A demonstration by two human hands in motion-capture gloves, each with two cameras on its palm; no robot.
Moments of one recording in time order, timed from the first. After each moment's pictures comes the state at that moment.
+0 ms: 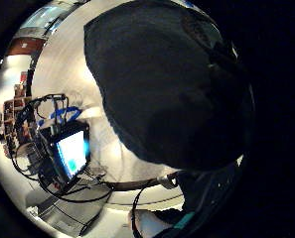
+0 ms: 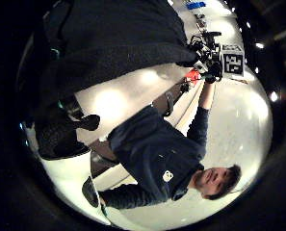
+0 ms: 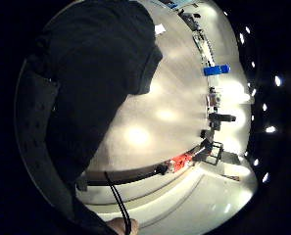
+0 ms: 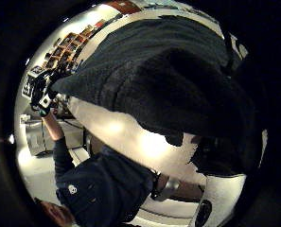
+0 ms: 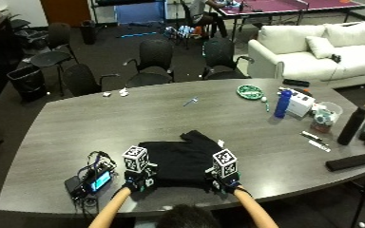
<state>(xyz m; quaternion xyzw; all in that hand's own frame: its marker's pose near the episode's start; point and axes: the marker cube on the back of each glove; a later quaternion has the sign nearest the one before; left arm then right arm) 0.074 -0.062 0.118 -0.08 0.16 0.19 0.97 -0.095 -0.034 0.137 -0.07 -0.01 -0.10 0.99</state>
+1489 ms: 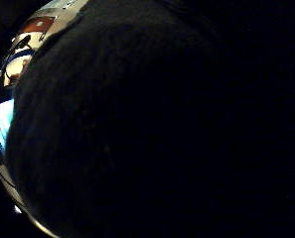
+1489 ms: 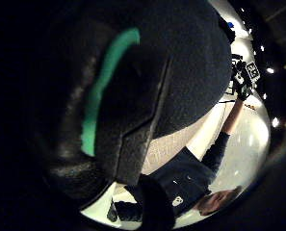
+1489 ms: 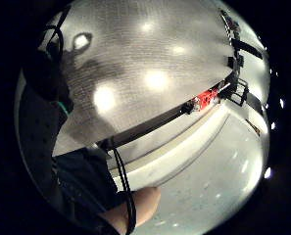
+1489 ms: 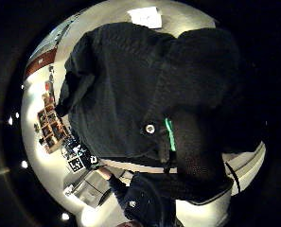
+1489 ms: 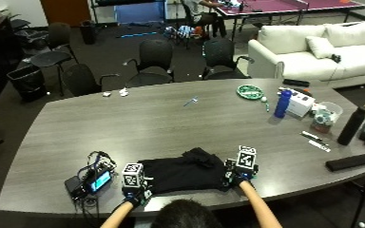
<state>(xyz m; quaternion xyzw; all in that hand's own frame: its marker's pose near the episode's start) 0.061 -0.028 0.207 -0.15 0.10 0.00 0.98 -0.006 -0.029 0.154 -0.26 -0.11 0.23 0.93</state>
